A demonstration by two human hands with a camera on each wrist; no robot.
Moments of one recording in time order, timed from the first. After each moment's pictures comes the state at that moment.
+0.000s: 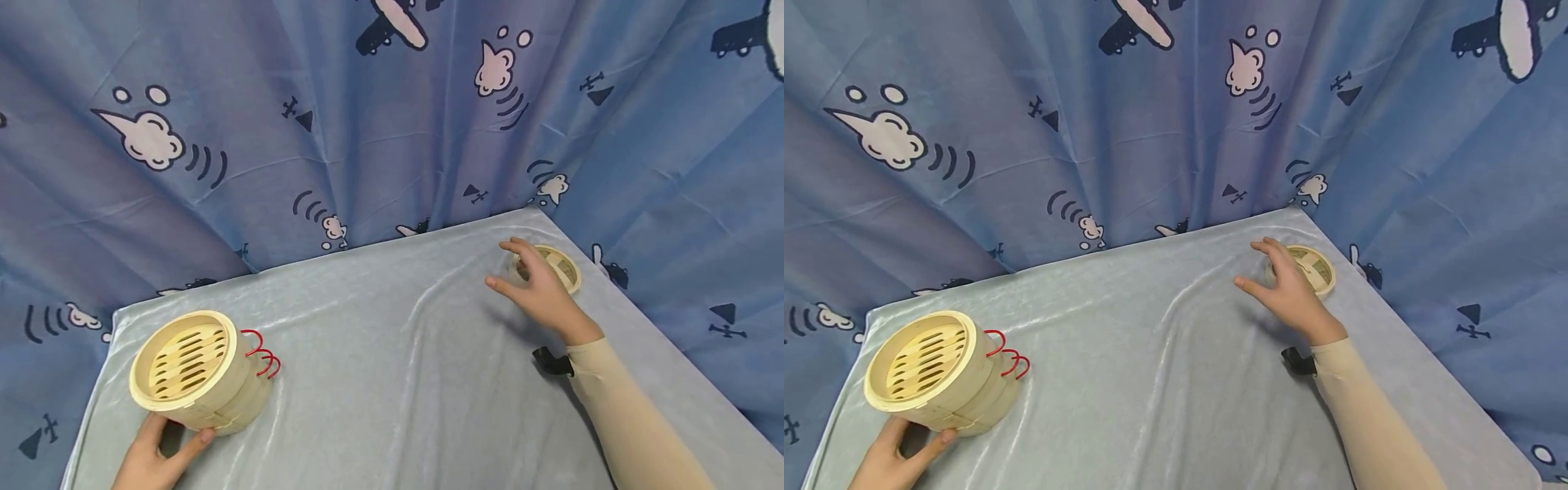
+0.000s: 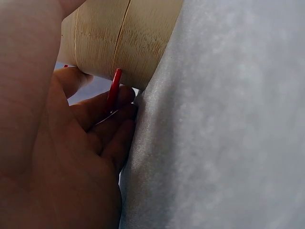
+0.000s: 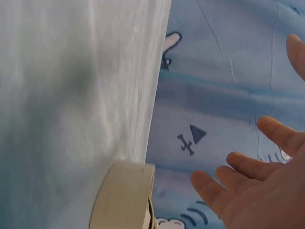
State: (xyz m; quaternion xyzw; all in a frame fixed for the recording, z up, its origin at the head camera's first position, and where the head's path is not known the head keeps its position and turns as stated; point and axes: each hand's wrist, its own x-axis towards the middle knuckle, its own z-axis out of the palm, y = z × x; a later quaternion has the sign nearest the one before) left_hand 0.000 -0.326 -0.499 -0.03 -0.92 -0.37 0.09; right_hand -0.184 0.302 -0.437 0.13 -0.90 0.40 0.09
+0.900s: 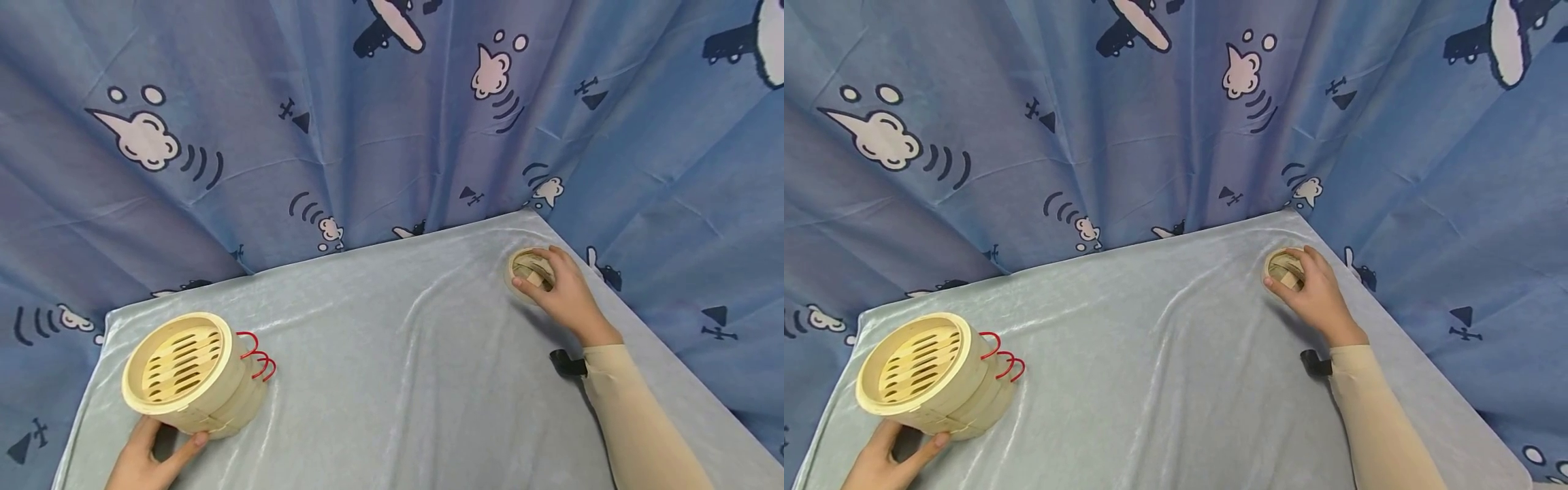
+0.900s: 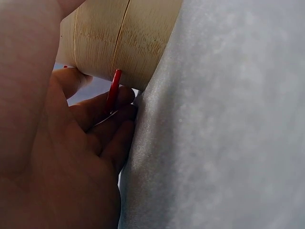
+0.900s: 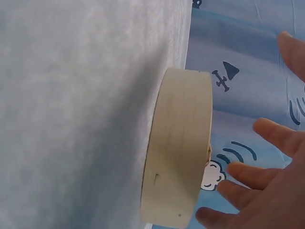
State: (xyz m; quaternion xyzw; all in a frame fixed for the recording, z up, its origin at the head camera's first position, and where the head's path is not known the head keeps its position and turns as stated) left_hand 0.001 -0.324 -0.497 -0.03 -0.93 -0.36 0.11; right_hand -0.186 0.358 -0.459 0.05 -0.93 0.34 0.11
